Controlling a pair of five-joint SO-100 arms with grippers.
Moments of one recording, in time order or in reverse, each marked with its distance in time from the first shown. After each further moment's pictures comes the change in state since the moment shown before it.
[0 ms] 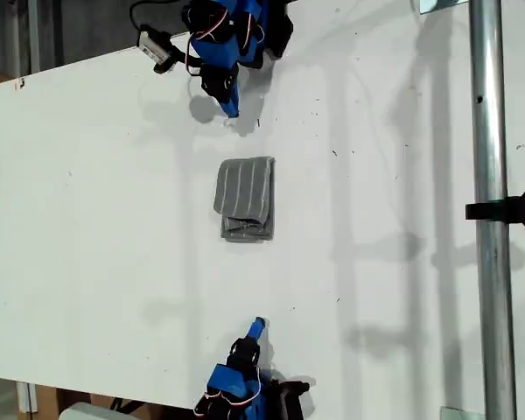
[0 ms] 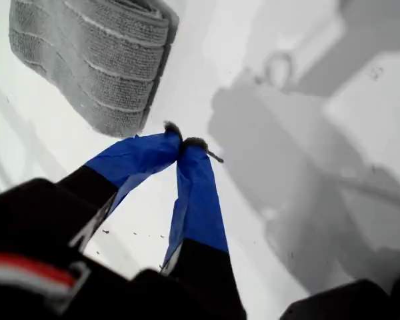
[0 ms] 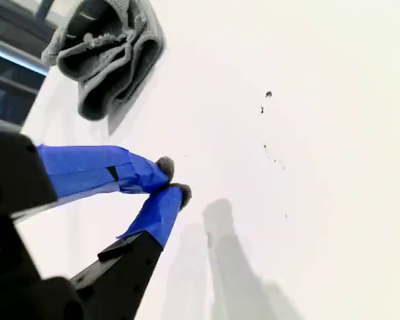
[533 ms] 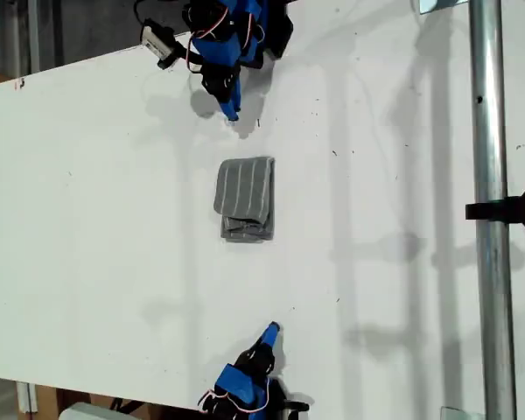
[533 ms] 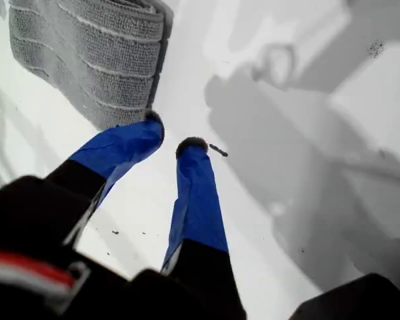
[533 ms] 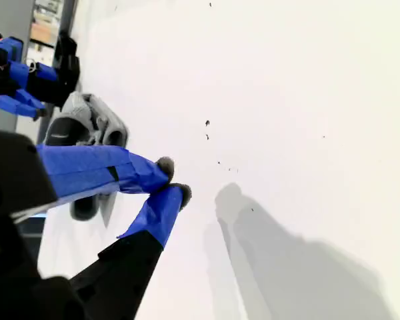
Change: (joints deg) arm 0 11.5 0.0 0.0 0.4 12.0; arm 1 -2.3 -0.1 0.0 3.5 3.2
